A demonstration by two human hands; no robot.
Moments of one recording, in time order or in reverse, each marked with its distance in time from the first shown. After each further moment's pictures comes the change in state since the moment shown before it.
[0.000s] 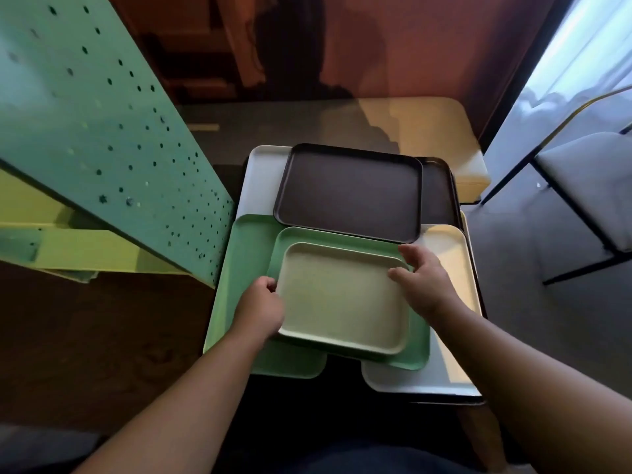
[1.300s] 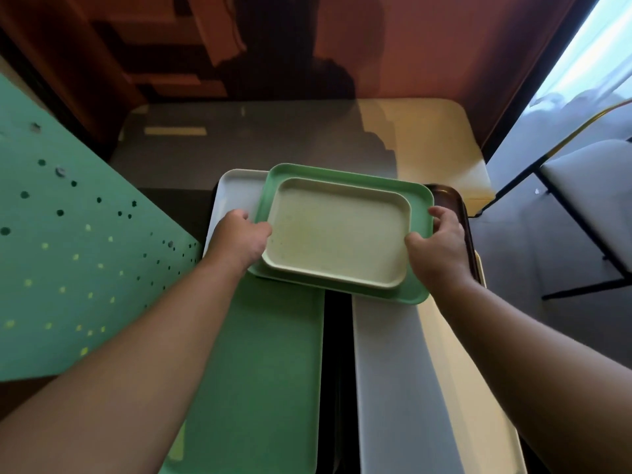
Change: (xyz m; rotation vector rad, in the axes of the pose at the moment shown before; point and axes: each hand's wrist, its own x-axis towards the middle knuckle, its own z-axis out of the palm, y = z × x) left_hand 0.152 0.139 -0.039 -0.086 0.039 0.105; right_hand 0.130 -0.077 -0.015 -0.058 0.252 0.059
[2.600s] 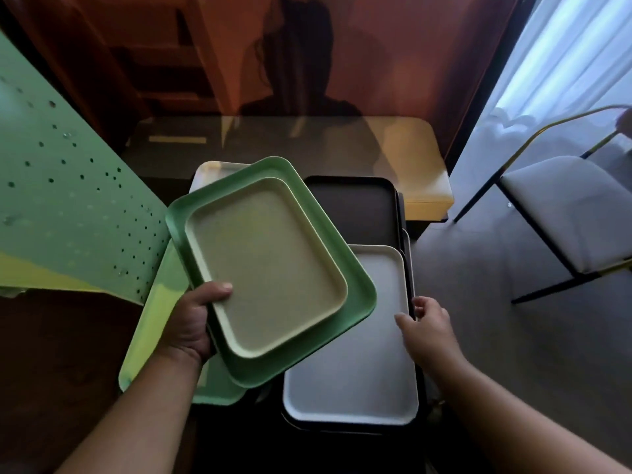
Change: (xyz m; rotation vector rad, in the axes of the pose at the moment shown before) left_hand -0.195 -0.060 0.048 -1.142 -0.205 -0.205; right_hand -0.088 0.173 -0.102 -0.145 -0.159 0.128
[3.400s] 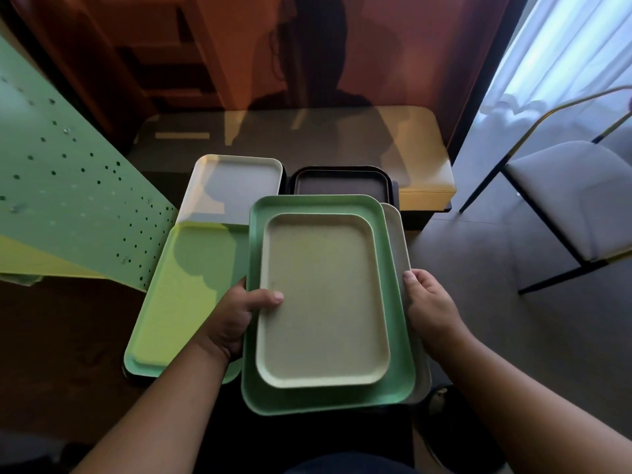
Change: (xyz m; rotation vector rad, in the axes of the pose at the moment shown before) left_hand -0.031 -0.037 0.041 0.402 -0.163 0.007; right_hand -0.004 -0.012 -0.027 0.549 -0.170 -0.100
